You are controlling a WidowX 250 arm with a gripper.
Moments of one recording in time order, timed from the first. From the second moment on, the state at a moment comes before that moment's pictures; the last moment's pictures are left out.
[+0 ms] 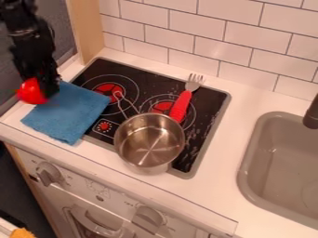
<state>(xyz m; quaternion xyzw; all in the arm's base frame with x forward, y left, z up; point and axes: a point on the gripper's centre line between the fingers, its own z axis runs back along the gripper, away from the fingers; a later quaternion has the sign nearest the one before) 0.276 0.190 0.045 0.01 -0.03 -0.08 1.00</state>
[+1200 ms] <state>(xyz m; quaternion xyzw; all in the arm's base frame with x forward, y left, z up) 0.284 0.157 0.077 0.02 -0.06 -0.09 0.99</state>
